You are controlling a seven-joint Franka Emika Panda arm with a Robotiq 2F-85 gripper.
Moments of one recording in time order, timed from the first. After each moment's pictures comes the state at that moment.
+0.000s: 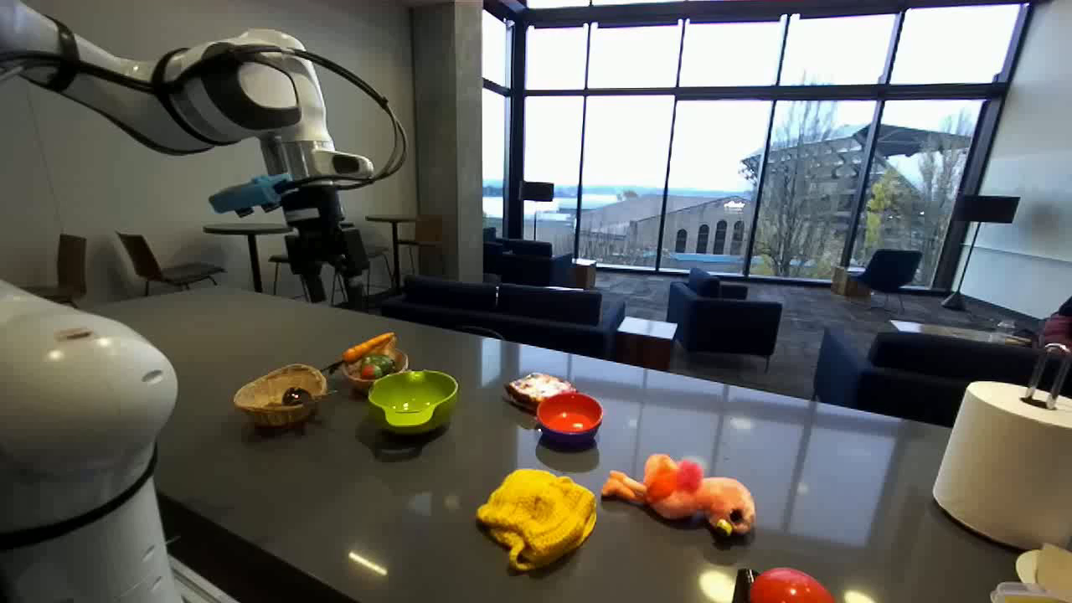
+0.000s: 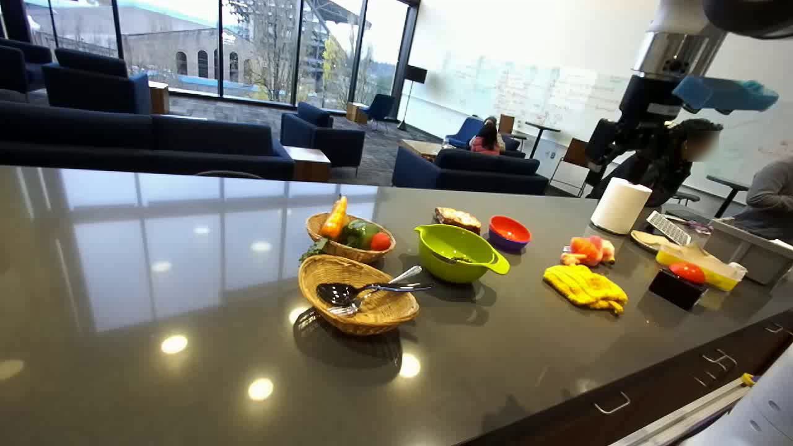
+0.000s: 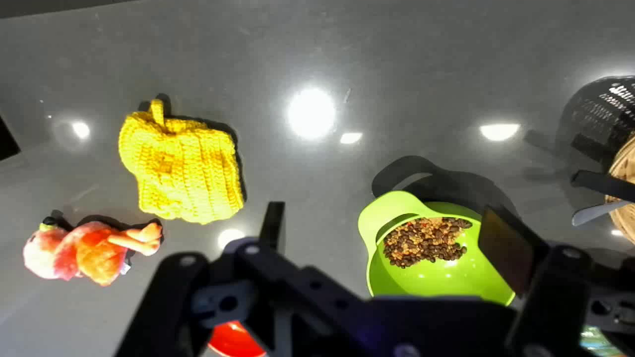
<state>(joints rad) -0.01 -0.82 0.18 -2.66 -0.03 1.91 0.24</state>
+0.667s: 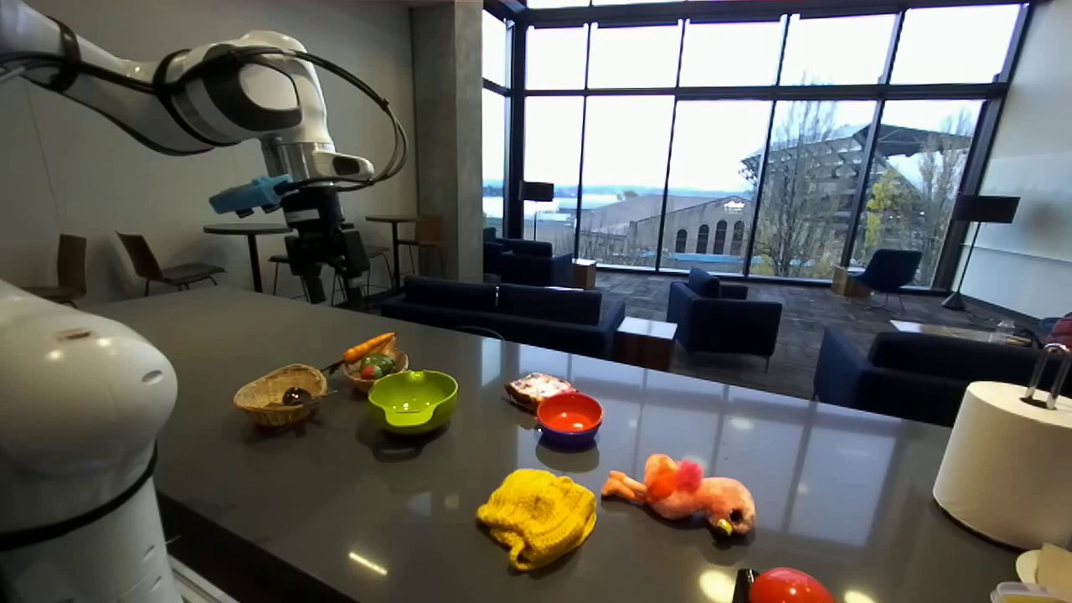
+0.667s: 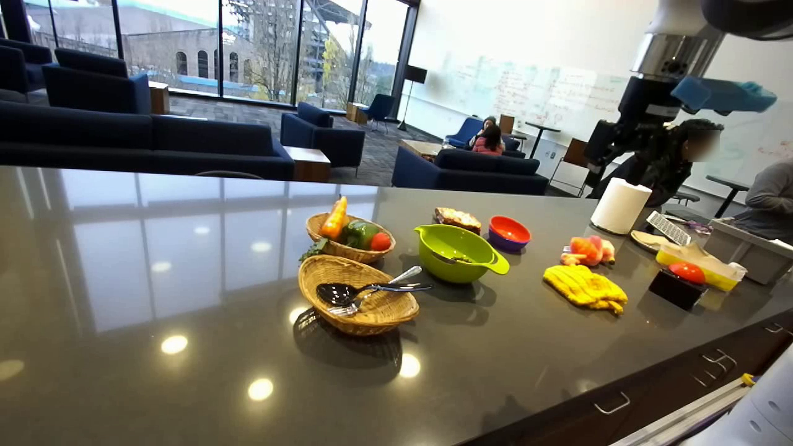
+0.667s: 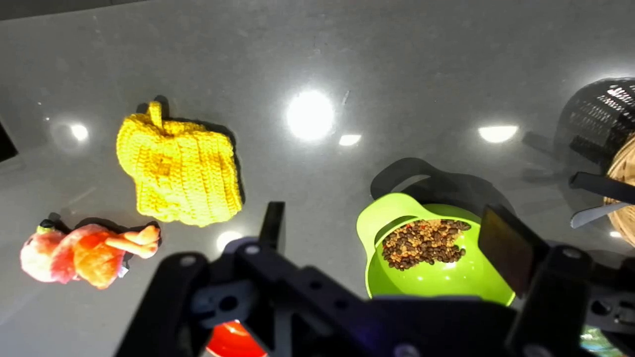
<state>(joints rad) -0.01 -0.81 0.18 -2.66 -0.02 1.91 0.24</state>
